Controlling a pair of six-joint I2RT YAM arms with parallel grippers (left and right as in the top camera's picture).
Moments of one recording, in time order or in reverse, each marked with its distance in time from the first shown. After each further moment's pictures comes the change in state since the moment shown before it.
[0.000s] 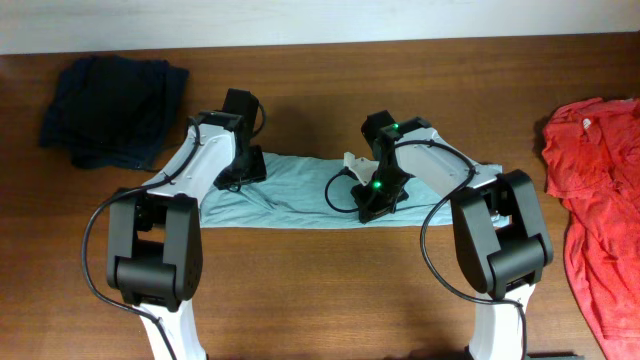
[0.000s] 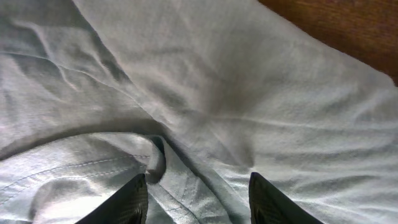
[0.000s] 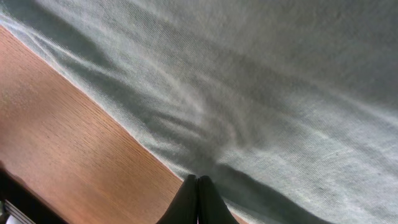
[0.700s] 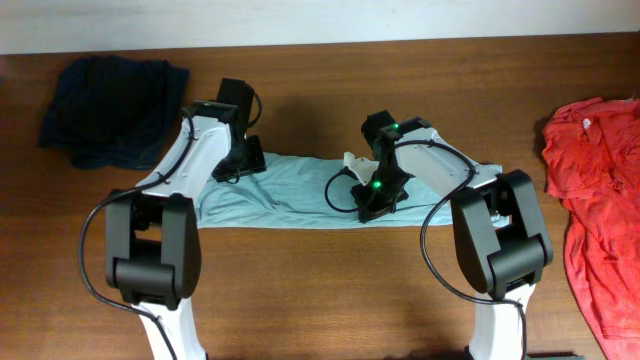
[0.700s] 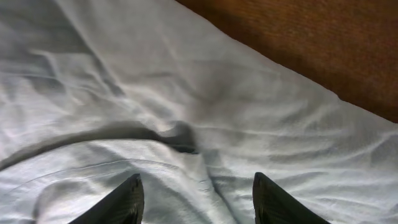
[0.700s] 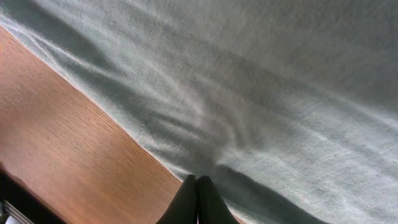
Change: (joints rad) left arm 0.012 0.010 0.075 -0.043 0.046 -0.003; right arm 0.000 0.000 0.000 0.003 0.000 0.000
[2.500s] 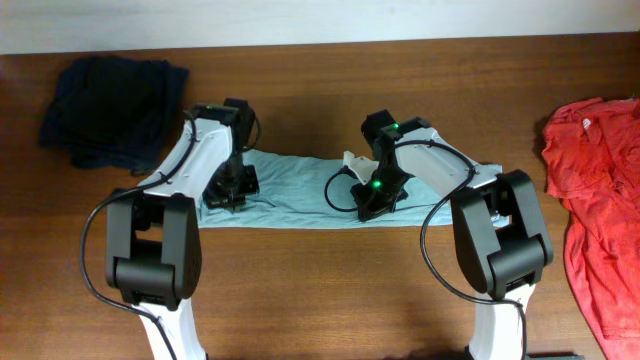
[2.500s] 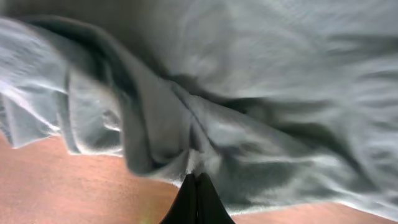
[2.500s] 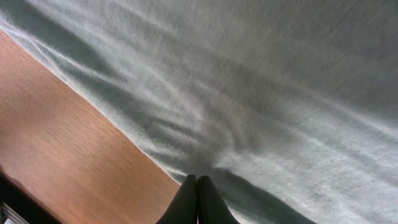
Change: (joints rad) left arm 0.000 -0.005 -0.046 -0.303 -0.026 -0.007; right arm 0.000 0.000 0.000 0.011 0.000 0.000
